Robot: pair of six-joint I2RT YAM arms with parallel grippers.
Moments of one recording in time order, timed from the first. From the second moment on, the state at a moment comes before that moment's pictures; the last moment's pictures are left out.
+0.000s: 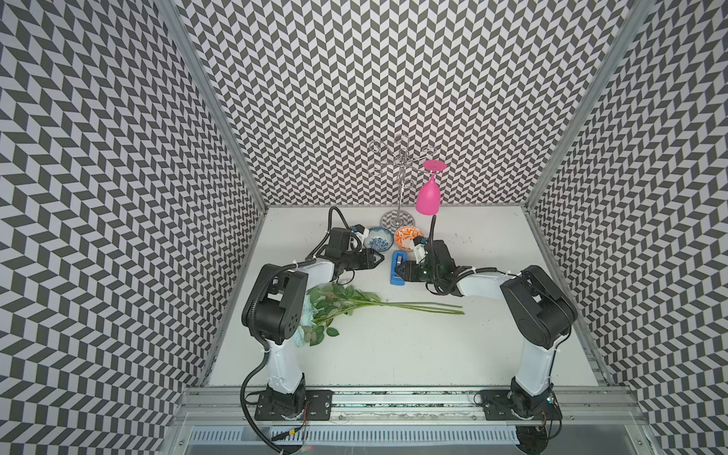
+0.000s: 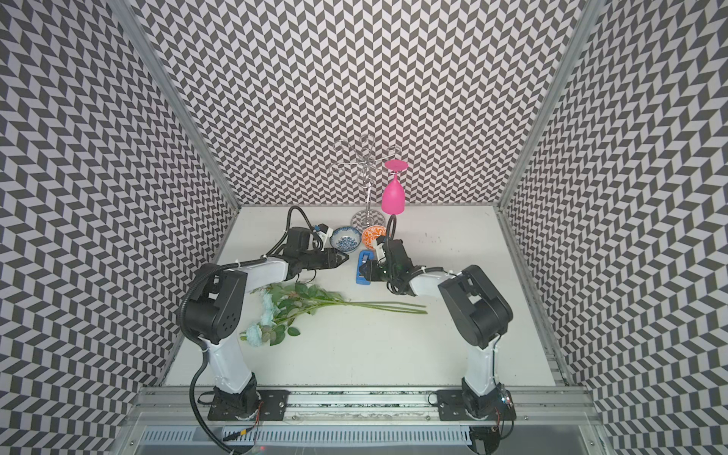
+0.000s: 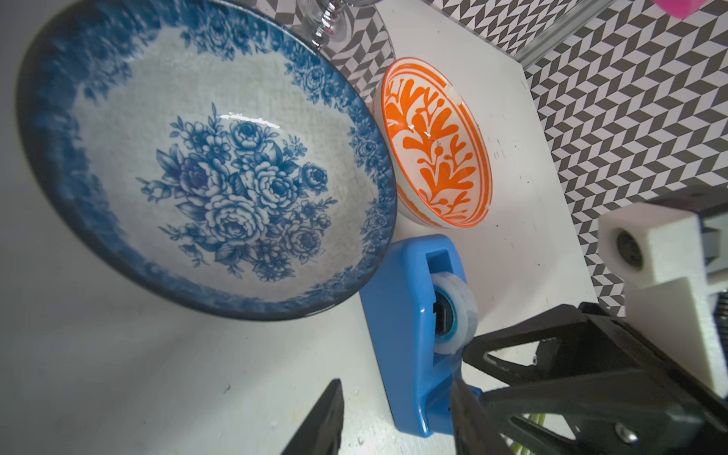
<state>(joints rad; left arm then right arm) -0.31 1.87 1.07 0.10 0.61 -0.39 0.55 1.90 1.02 0.22 -0.35 0.56</state>
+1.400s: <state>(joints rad) -0.31 1.88 1.10 0.03 0.60 -0.36 0.60 1.86 1.08 0.12 -0.24 0.53</state>
